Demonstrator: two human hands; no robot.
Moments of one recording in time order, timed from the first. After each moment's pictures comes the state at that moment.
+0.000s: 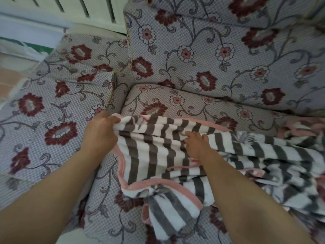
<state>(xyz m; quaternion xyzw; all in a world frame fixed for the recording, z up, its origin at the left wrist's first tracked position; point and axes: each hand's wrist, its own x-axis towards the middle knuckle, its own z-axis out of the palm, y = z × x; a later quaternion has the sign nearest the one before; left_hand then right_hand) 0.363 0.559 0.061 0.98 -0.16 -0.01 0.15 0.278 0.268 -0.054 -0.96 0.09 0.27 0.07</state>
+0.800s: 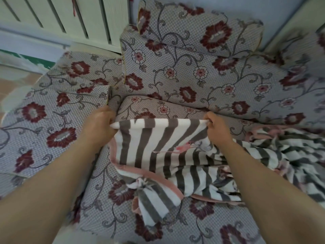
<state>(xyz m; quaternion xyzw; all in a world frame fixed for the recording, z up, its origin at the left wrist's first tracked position) 0.351 0.555 0.135 0.94 -0.26 0.04 0.21 0.234 0.204 0.112 -0.93 0.22 -0.05 0.28</state>
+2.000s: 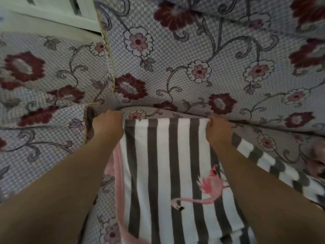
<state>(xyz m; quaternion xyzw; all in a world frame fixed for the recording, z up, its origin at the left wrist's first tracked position) 0.634 0.454 -0.074 0.97 -0.15 -0.16 -0.06 0.488 0.186 -0.080 -0.92 0.37 -0.01 0.10</state>
